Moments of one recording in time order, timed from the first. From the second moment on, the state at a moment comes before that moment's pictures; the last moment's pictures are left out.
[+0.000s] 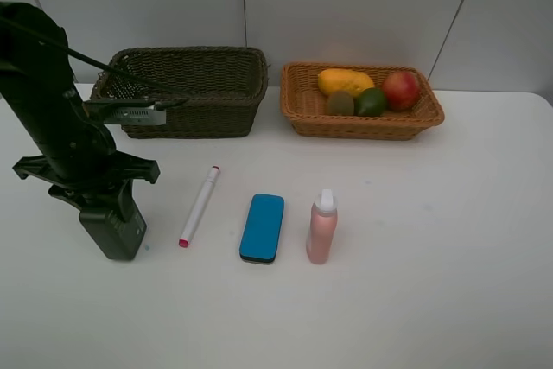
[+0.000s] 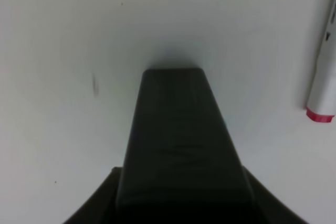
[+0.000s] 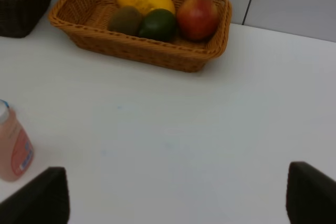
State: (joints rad) left arm -0.31 1.73 -0.91 -0.09 0.79 -0.14; right arm -0.08 0.00 -0.53 0.16 1.09 -0.28
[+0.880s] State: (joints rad) left arm -0.31 1.62 -1.31 -0.03 0.99 -0.14; right arm -0.08 0.00 -0.53 0.16 1.09 -0.28
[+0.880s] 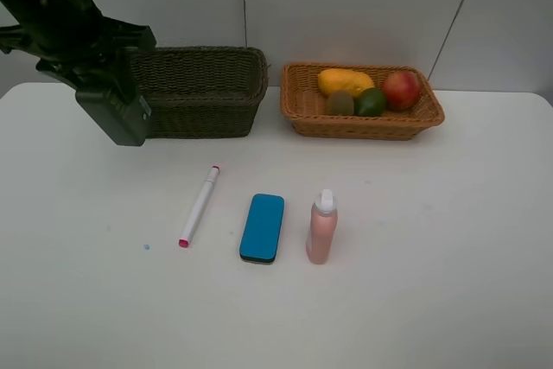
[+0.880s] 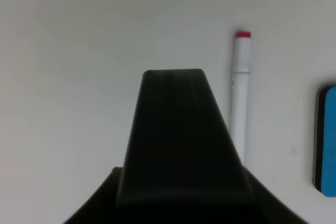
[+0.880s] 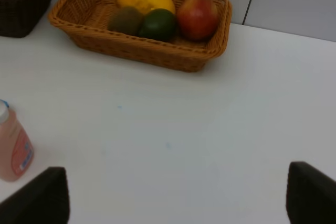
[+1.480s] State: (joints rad) left arm -0.31 1.65 -1.39 0.23 0.69 -0.13; right arm -0.08 0.00 -0.53 0.16 1.09 -0.28
